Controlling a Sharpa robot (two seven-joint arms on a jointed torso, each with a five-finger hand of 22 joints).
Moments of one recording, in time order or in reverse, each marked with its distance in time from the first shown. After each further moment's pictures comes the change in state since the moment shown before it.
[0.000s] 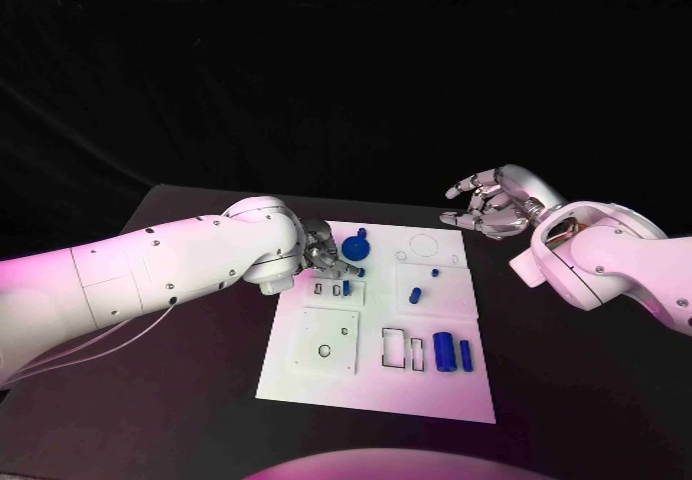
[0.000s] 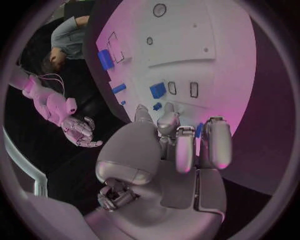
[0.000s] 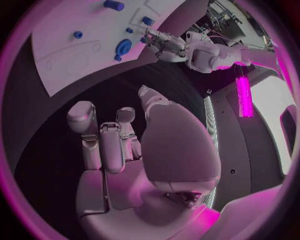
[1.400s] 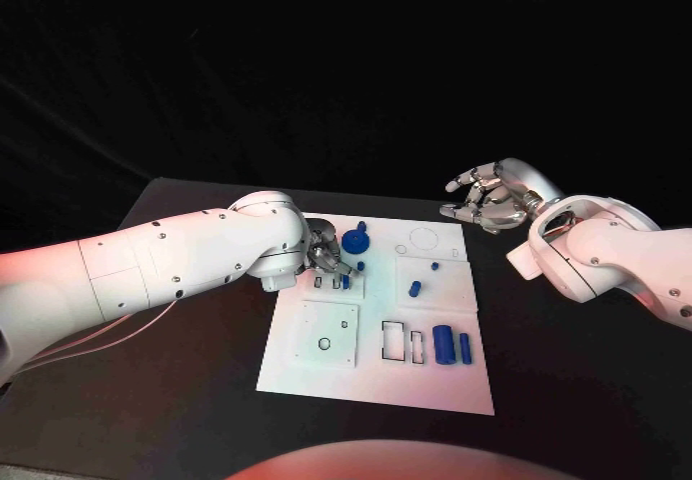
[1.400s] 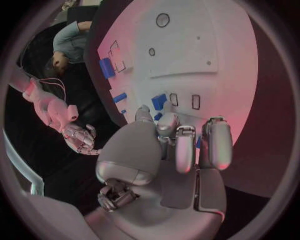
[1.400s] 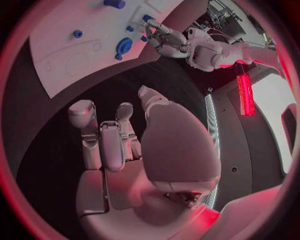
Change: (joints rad) left arm 0.000 0.021 -0.008 -0.009 0.016 0.066 -0.017; left_hand 0.026 -0.002 0.000 0.000 0.183 0.043 -0.018 0.020 0.021 0.008 -0.008 0.016 0.022 0.000 0.000 0.000 0.000 0.000 0.007 -0.007 0.000 0.000; right arm -0.009 0.017 -0.001 -0.025 0.025 -0.011 0.012; right_hand 0.000 0.000 0.000 0.000 0.022 -0.005 -0.005 0.027 0.002 -0.041 -0.002 -0.071 -0.081 0.000 0.000 -0.033 -0.033 0.000 -0.012 -0.002 -0.049 -0.026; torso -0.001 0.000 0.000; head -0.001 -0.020
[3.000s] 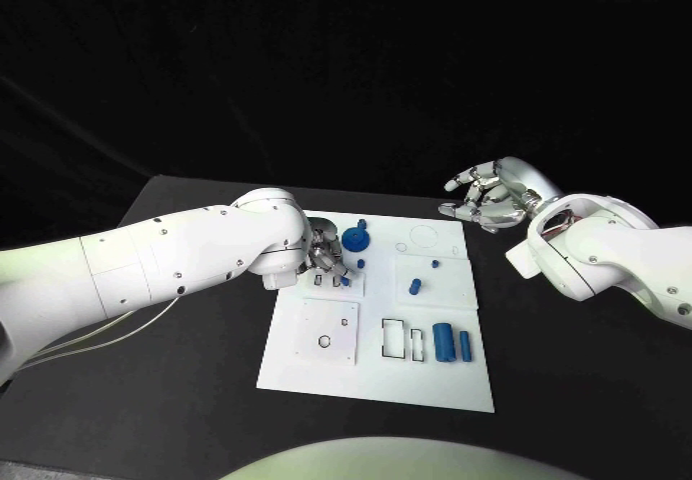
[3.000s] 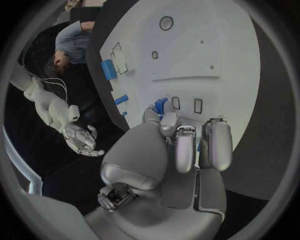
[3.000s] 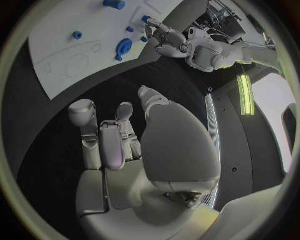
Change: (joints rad) left arm 0.002 0.007 -0.001 -0.005 0.021 0.020 0.001; left_hand 0.246 0.051 0.035 0.004 -0.019 -0.005 -0.009 0.024 0.017 -0.001 -0.015 -0.007 -0.004 0.000 -0.014 0.000 0.000 0.000 0.003 -0.011 0.000 0.000; right arm -0.003 0.004 0.000 -0.002 0.001 0.001 -0.001; right_hand 0.000 0.000 0.000 0.000 0.005 0.000 0.000 0.008 0.000 0.000 0.000 0.000 -0.007 -0.004 -0.004 -0.009 -0.008 0.000 0.000 0.000 -0.019 -0.009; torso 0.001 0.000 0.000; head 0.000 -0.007
